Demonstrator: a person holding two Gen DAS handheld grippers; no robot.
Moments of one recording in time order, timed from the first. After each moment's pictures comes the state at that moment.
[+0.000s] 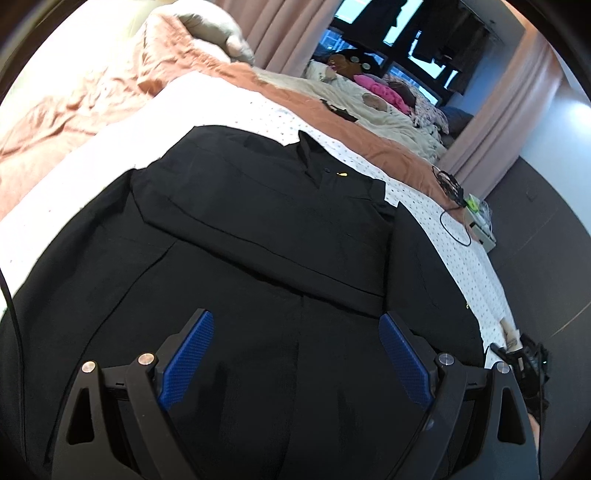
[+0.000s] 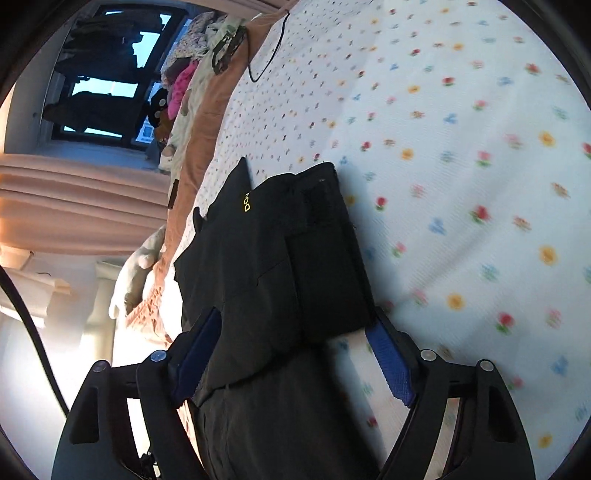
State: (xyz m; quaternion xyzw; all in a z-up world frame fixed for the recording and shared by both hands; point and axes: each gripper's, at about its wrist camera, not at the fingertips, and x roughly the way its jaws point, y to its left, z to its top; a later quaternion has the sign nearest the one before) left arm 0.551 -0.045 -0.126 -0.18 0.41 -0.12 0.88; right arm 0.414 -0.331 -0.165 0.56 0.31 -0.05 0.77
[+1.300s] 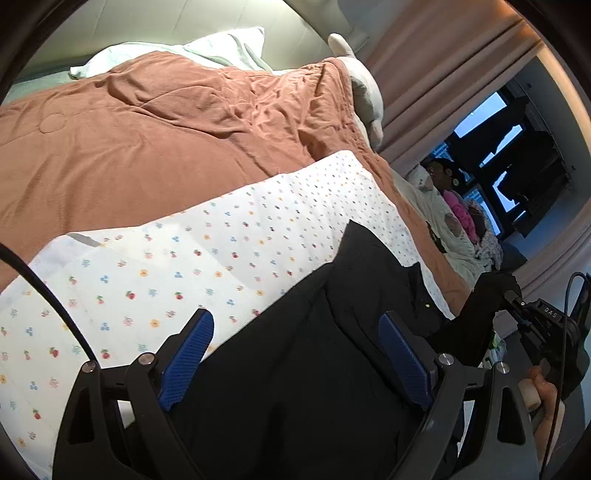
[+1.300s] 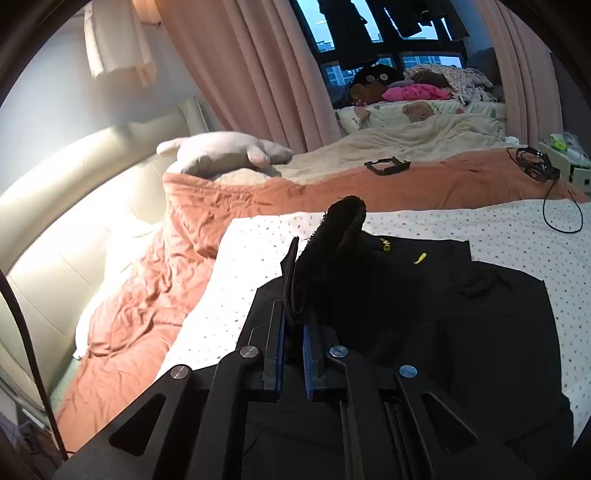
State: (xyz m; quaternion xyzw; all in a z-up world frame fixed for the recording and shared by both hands) left arm 0.531 0.182 -0.136 -0.36 0.33 0.04 0.87; right arm 0.621 0.065 0.059 0.12 0.28 0.09 0.95
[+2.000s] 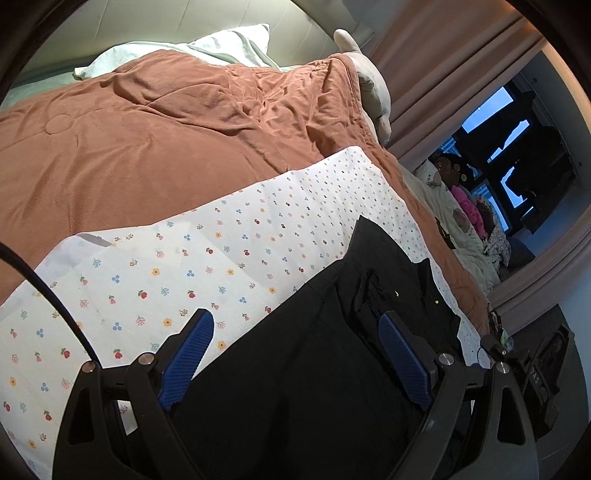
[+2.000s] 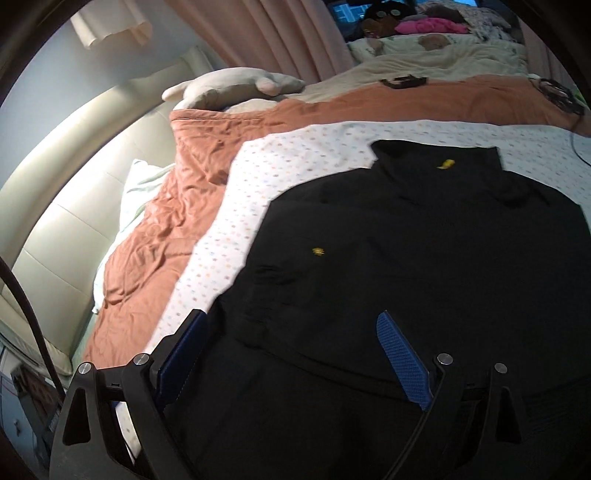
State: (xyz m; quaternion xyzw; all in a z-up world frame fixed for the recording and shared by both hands) left arm 0.530 0.182 -0.133 -0.35 0.34 0.04 0.87; right arm 0.622 0.006 -0.002 0.16 0.37 0.14 0.90
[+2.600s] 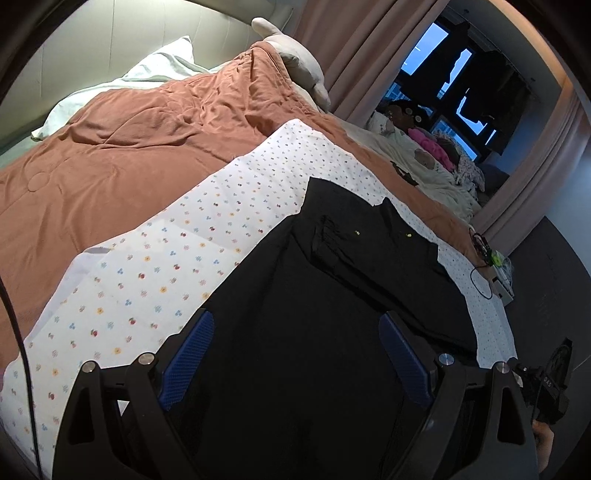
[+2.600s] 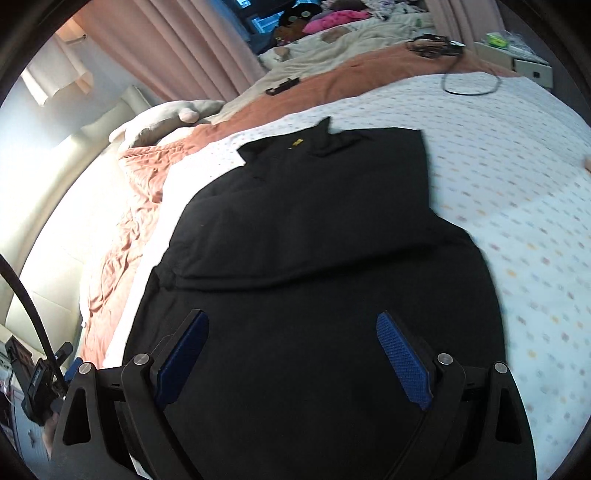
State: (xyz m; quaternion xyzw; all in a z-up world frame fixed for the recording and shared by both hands) left arm 0.463 0.144 -0.093 -0.23 0.37 -0.04 0.90; right arm 0.427 -0.148 0.007 0.23 0.38 0.06 0.89
